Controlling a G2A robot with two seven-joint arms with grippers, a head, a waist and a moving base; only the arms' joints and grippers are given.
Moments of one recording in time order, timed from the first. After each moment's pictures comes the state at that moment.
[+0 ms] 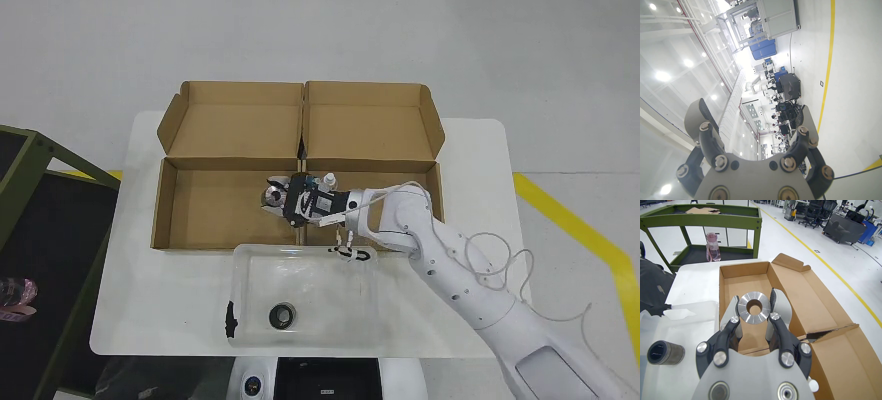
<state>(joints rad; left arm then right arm) -0.36 -0.19 -0.39 -1.44 1.98 -0.36 0.13 -0.75 -1.30 0.75 -1.48 -1.17 -0.63 0.18</state>
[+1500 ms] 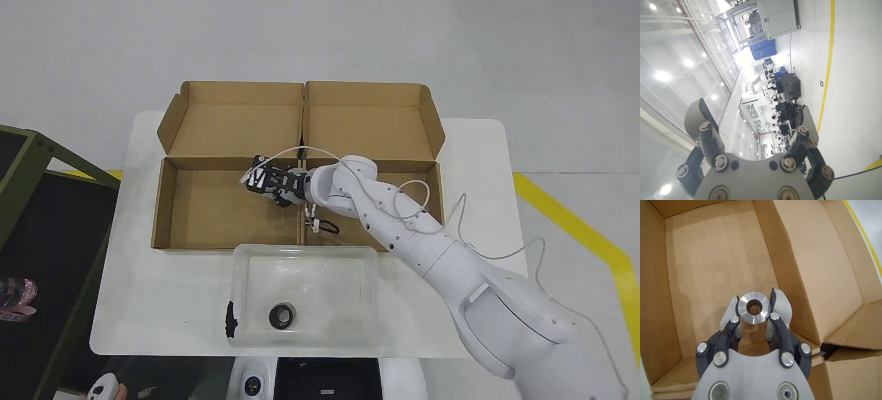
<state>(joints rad) -0.36 -0.19 -0.39 -1.44 1.98 -0.36 0.13 -0.42 -1.57 0.48 -0.87 -1.14 -0.52 0.36</state>
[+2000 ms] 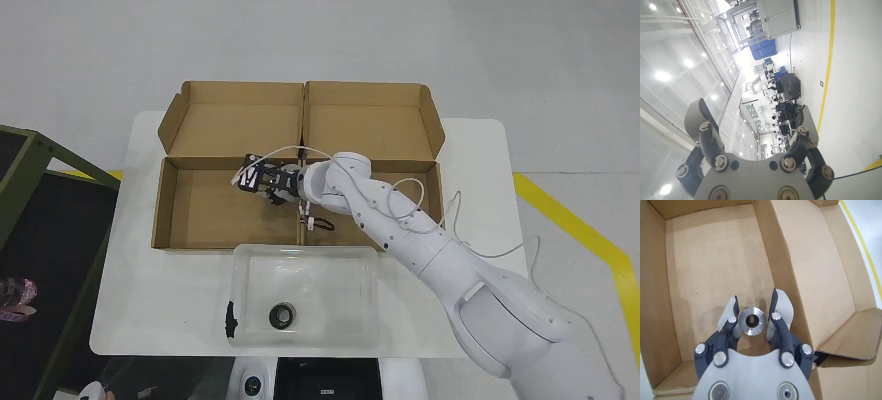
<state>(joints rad) -0.36 -0.19 -0.39 -1.44 1.98 -0.36 0.13 -0.41 -1.59 0.51 -0.90 -1.19 -0.54 0.37</state>
